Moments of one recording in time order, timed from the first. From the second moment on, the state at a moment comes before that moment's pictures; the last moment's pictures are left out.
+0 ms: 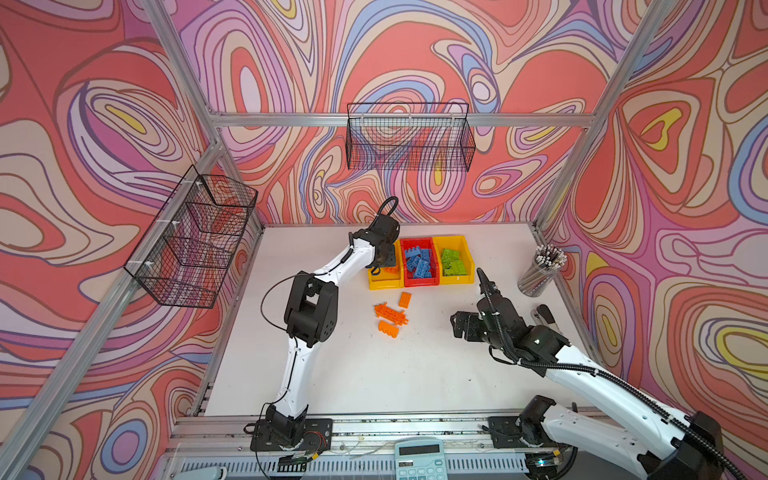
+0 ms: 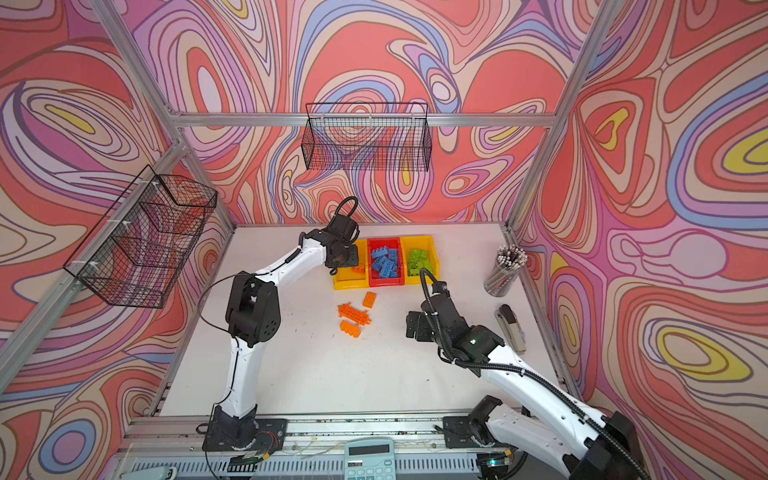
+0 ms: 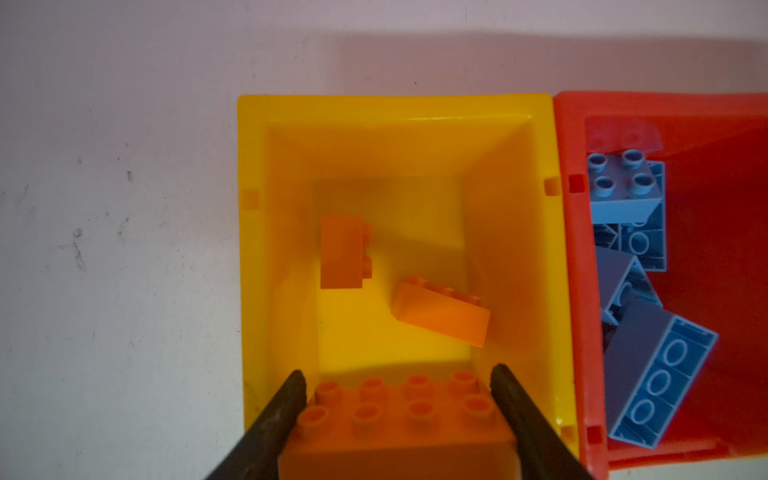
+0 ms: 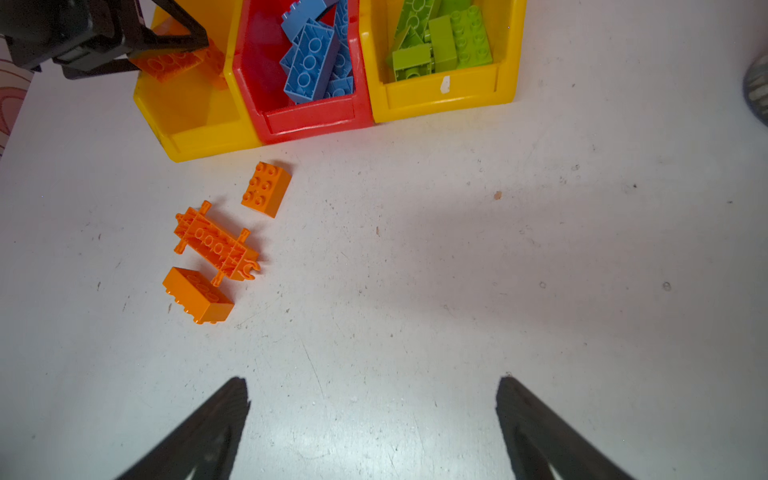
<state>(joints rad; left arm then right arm) -0.47 2.24 1.96 -0.78 -0.15 -0.50 0.64 0.96 0.72 -0.58 0.21 0.61</state>
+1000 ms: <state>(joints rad) -0.46 2.03 1.73 -0.71 -0.02 -0.54 0.64 0.91 0.72 -0.62 0.23 0.62</state>
